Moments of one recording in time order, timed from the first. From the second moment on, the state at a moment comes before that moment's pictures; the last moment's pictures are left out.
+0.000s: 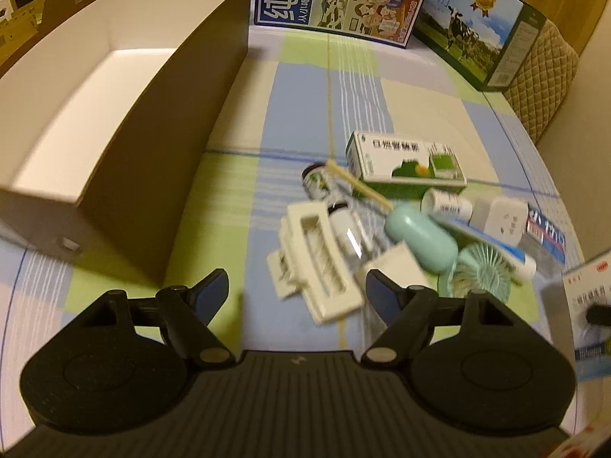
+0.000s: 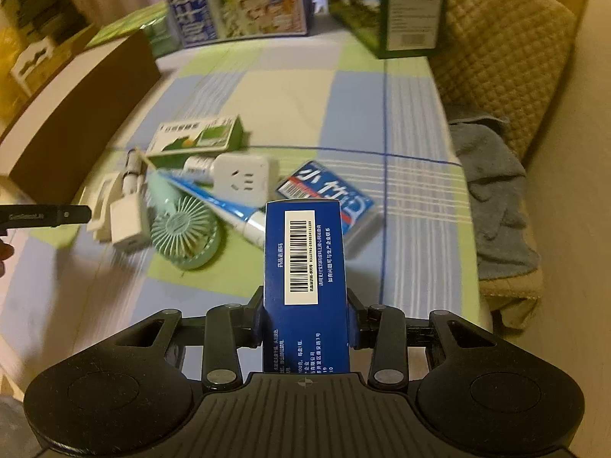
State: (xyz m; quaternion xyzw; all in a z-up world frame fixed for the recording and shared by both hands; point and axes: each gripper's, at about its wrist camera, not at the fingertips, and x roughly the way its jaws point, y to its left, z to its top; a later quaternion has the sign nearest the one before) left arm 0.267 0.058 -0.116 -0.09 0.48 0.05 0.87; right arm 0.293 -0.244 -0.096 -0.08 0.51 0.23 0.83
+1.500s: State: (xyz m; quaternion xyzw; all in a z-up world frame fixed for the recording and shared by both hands) left arm 0.201 0.071 -0.036 -0.09 0.44 0.08 0.89; right arm 0.285 -0.176 -0.052 -0.04 0.48 0.37 0.80
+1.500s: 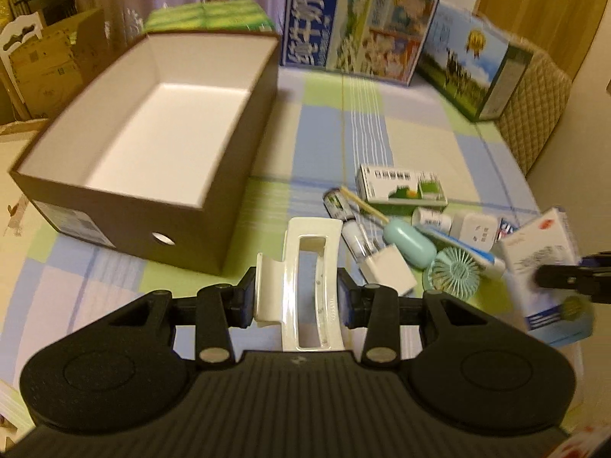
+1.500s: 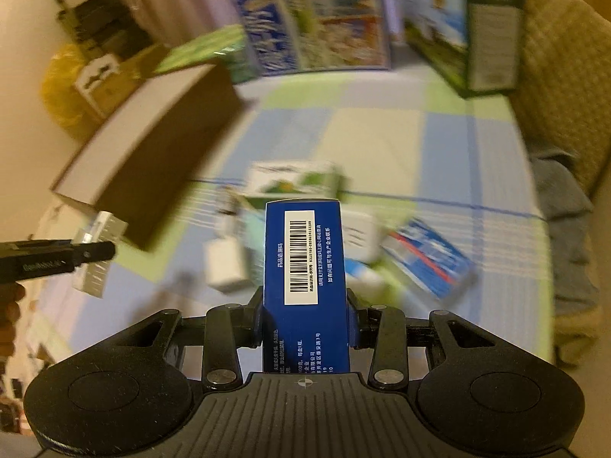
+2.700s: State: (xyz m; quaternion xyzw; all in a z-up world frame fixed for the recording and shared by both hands) left arm 0.308 0.323 -0.073 -0.06 0.50 0.08 0.86; right arm 0.301 0.197 -0.096 -0.10 0.49 0.25 0.83
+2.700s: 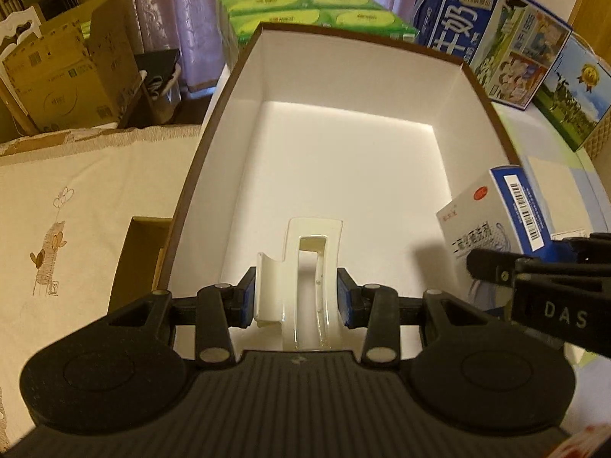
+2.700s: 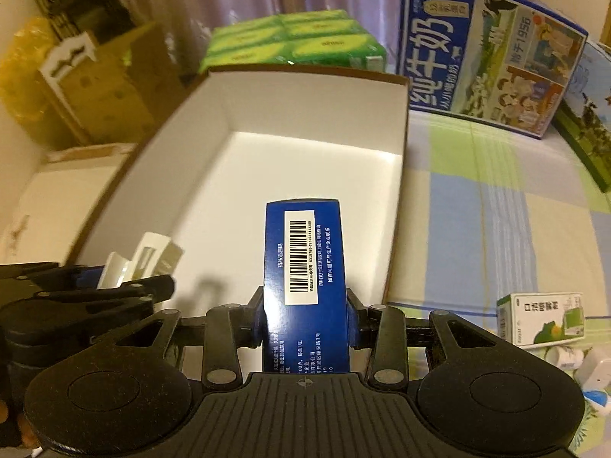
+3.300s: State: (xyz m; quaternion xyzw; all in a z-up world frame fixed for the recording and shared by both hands) left arm 0.316 0.322 -0.079 -0.05 0.50 0.05 0.87; right arm 0.300 0.205 -0.100 -0.11 0.49 0.27 0.82
